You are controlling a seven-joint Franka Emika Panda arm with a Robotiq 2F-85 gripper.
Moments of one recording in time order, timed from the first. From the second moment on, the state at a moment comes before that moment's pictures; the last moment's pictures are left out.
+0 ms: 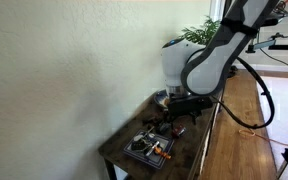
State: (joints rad) arm 0.18 0.43 -0.16 -2.23 -0.15 2.58 1.09
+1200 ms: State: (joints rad) arm 0.17 0.54 -0.16 -2.15 0.04 2.62 1.29
